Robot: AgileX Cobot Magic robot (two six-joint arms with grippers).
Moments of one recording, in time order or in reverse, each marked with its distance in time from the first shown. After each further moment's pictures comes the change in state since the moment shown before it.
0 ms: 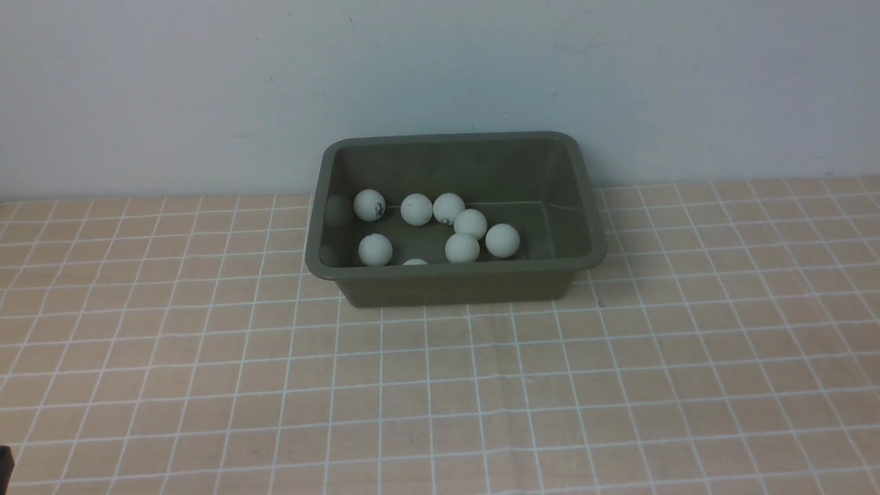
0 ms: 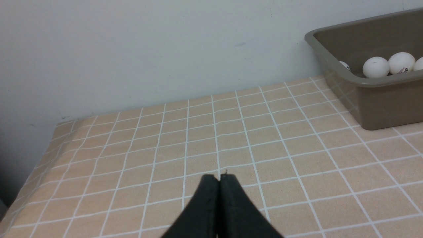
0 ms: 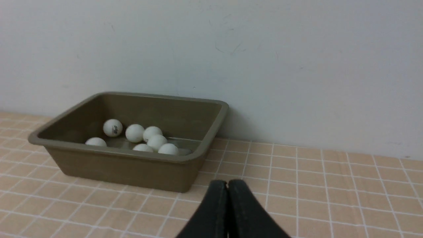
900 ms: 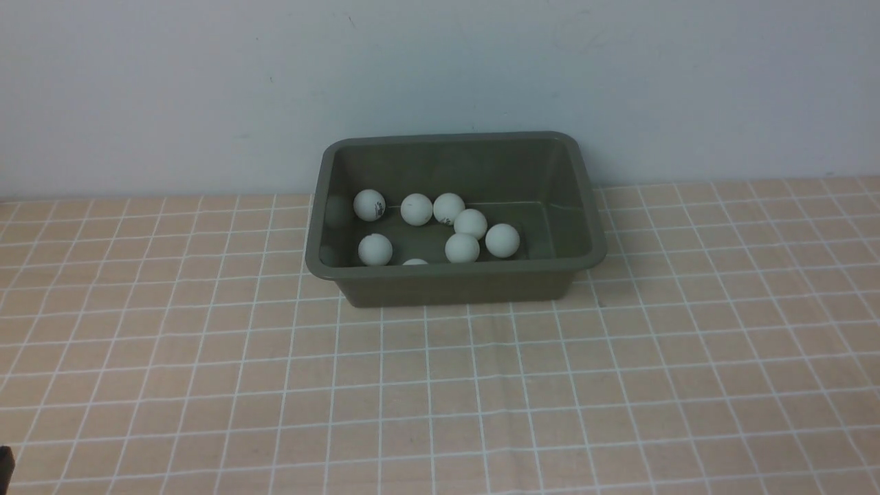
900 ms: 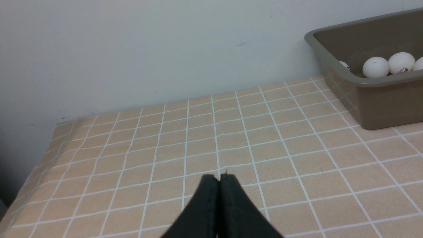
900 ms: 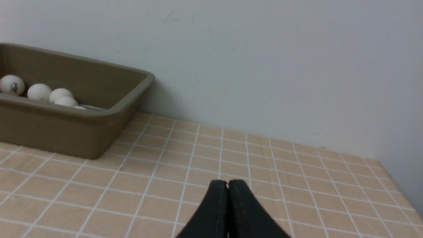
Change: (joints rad) right arm 0.000 -0.110 0.285 -0.070 -0.260 -0.091; left arm 0.000 0.000 0.001 0.000 0.000 0.000
